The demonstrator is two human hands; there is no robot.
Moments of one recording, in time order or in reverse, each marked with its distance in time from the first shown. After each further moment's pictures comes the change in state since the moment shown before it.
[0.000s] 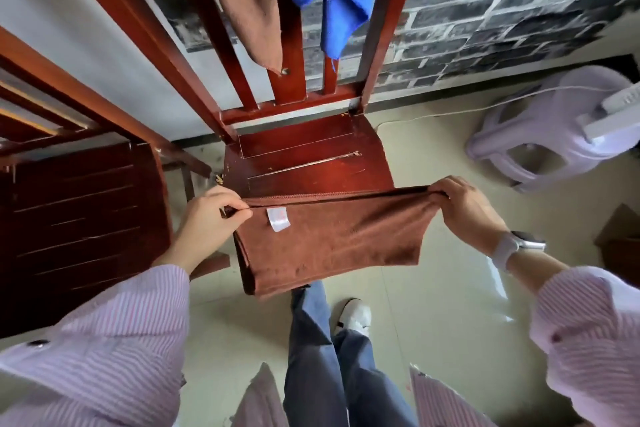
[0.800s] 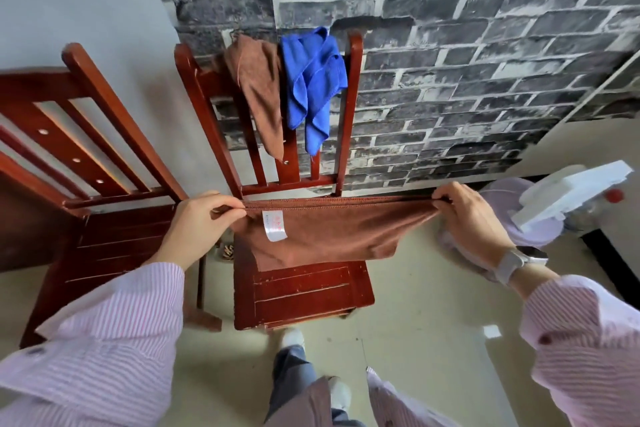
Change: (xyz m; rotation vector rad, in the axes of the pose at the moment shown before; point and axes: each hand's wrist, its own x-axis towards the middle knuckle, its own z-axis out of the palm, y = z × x) left_hand -0.140 0.159 -0.103 -0.085 0.357 0.248; right_hand -0.121 -0.028 -0.200 0.004 0.442 -0.318
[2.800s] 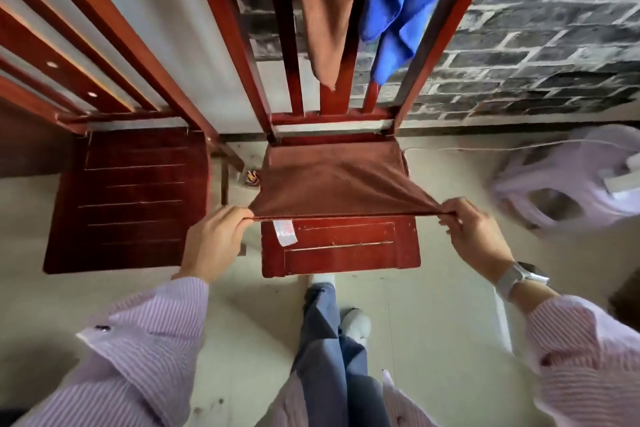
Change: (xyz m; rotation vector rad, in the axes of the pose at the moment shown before) left_hand -0.020 -0.175 0.068 0.388 -0.058 0.001; right_hand 0.005 0.018 0.188 0.152 -0.270 0.203
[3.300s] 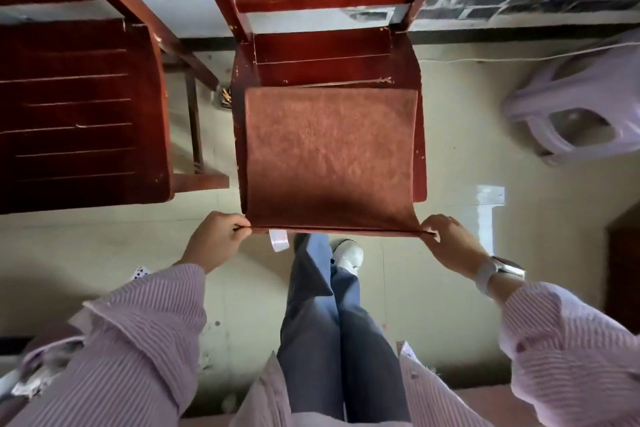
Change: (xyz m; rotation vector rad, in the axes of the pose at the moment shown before) left_hand -0.087 -0.029 0.119 -0.192 -0.615 -0.417; right_hand -0.088 0.073 0.107 -0.157 -0.606 0.324
